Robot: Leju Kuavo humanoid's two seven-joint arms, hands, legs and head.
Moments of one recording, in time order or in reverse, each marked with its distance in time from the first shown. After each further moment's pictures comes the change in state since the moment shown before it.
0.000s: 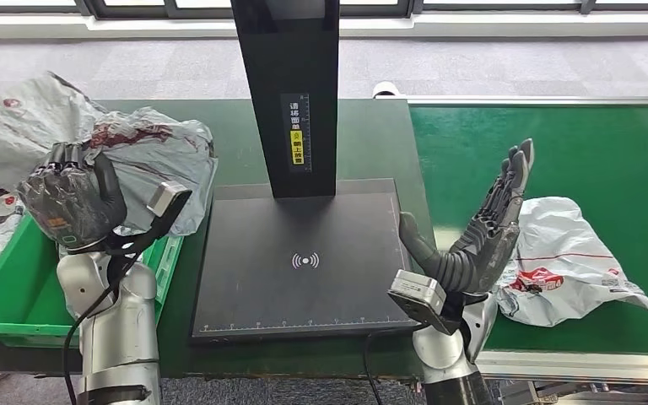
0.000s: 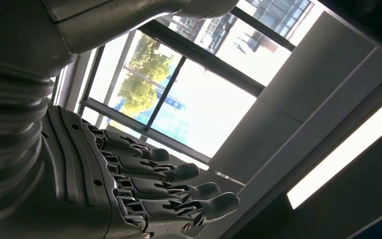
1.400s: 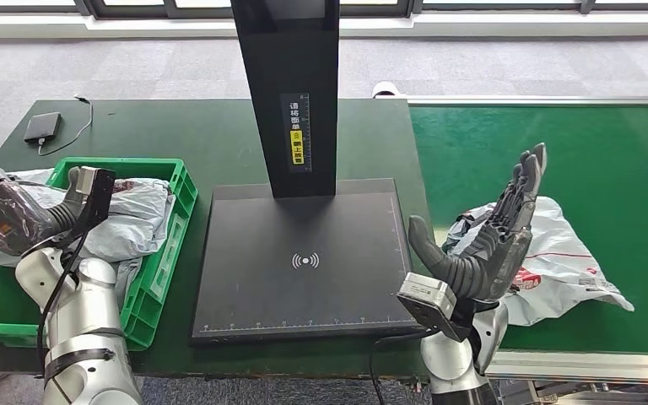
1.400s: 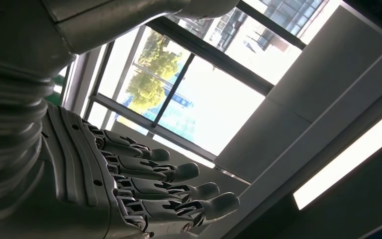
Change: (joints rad) left arm -0.144 0.136 0.309 0.273 -0.072 -0.001 0.132; right arm 0.037 -0.006 -0.013 -0.070 0.046 0.033 0.066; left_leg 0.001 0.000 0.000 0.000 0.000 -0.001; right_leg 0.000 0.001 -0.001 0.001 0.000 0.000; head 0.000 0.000
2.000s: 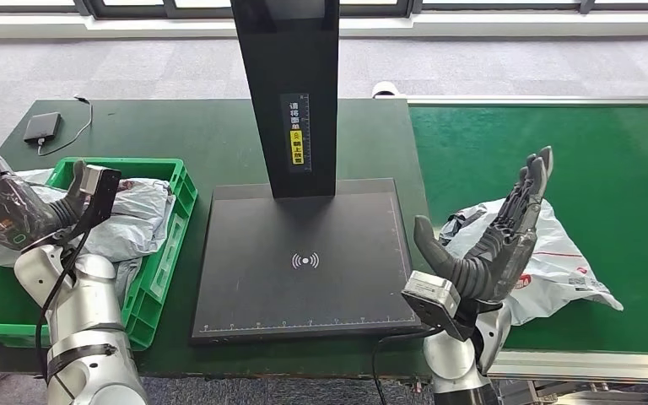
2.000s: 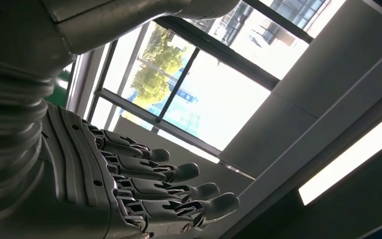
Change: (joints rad) left arm -0.026 -0.029 0.036 -0.023 0.062 0.000 -0.150; right arm 0.002 0.000 -0.020 0.006 -0.003 -0.013 -0.003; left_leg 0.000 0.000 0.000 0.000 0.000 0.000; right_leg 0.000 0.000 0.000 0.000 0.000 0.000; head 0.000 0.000
